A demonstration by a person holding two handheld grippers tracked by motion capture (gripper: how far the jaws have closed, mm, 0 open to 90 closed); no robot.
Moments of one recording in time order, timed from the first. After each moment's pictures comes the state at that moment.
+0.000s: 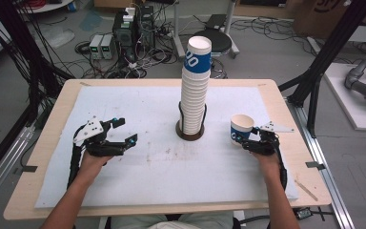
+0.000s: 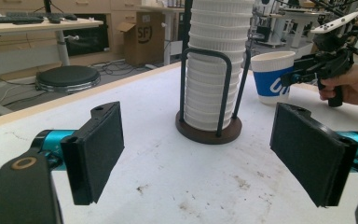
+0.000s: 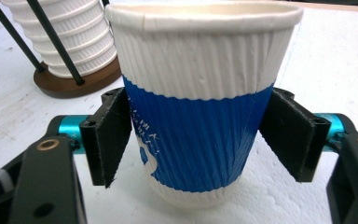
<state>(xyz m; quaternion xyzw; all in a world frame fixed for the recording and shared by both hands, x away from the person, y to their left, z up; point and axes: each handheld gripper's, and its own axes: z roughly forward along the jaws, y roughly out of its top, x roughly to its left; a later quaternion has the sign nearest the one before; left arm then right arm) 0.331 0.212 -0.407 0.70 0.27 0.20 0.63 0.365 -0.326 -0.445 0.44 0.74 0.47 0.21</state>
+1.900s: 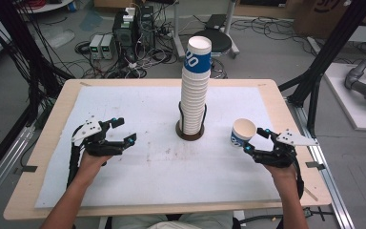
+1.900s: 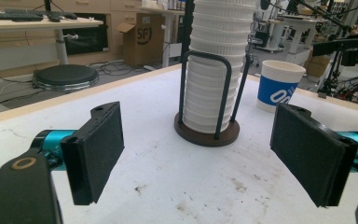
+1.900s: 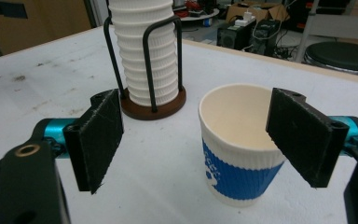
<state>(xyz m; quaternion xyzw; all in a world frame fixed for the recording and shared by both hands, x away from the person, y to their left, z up) 0.330 0.216 -0.406 0.70 0.28 0.19 0.63 0.299 -0.330 -0.391 0.36 0.73 0.54 0.22</state>
